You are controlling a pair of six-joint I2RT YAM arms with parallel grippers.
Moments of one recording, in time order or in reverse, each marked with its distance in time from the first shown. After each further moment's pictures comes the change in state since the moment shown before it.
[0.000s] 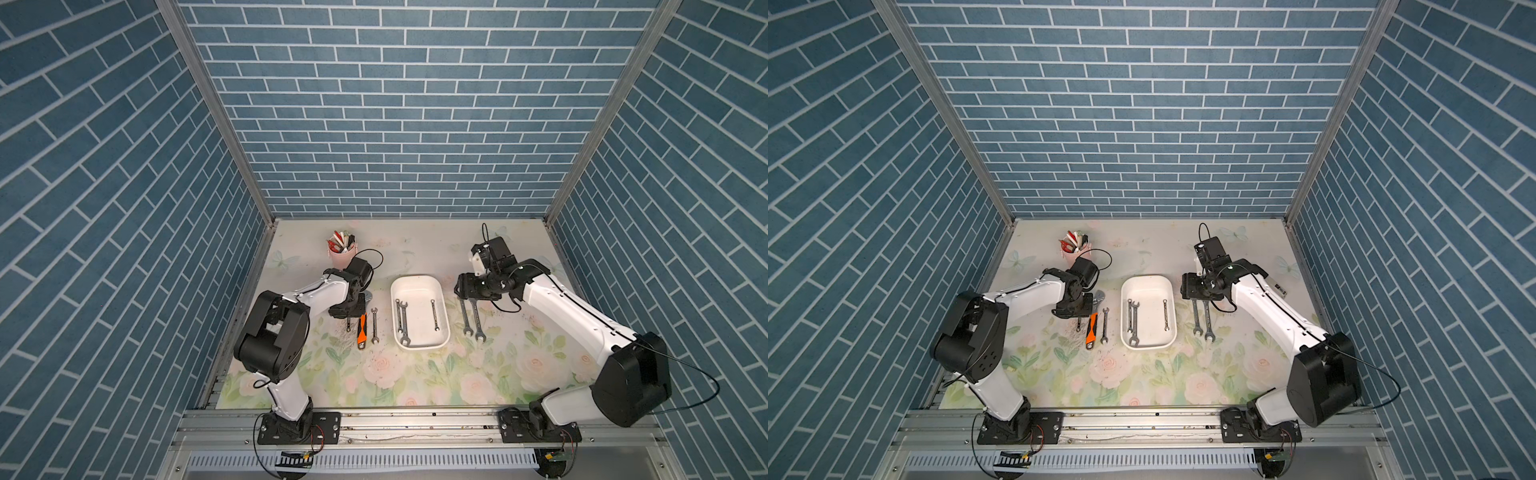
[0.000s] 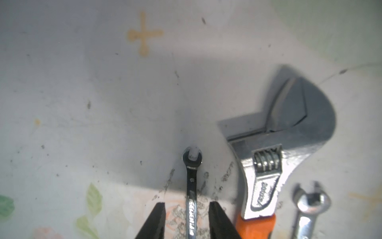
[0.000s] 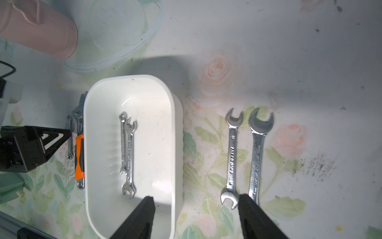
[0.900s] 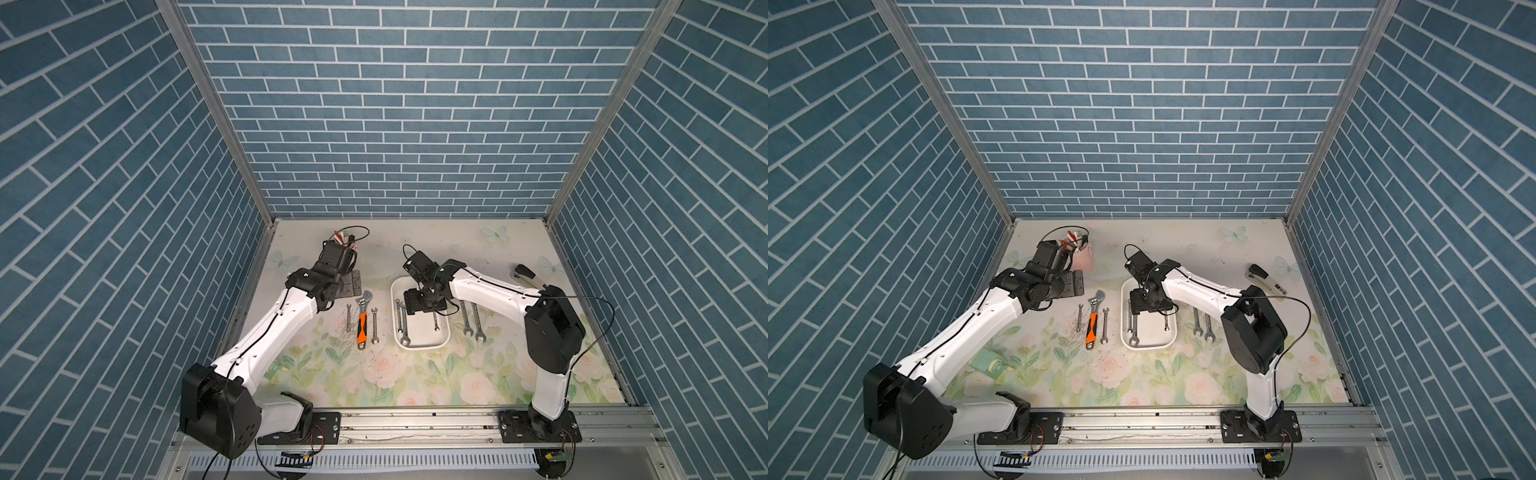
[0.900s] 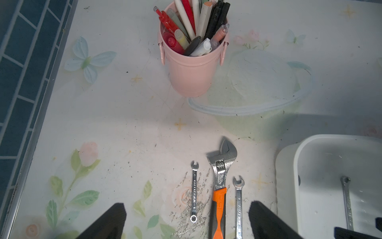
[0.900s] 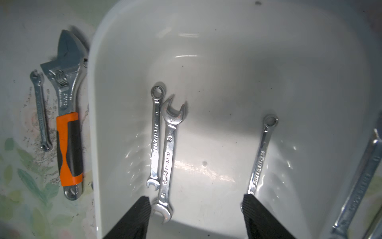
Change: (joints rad) left arm 0.000 -0.395 0.058 -0.070 -0.087 0.027; right arm 0.327 0.467 0.282 -0.035 0.100 0.171
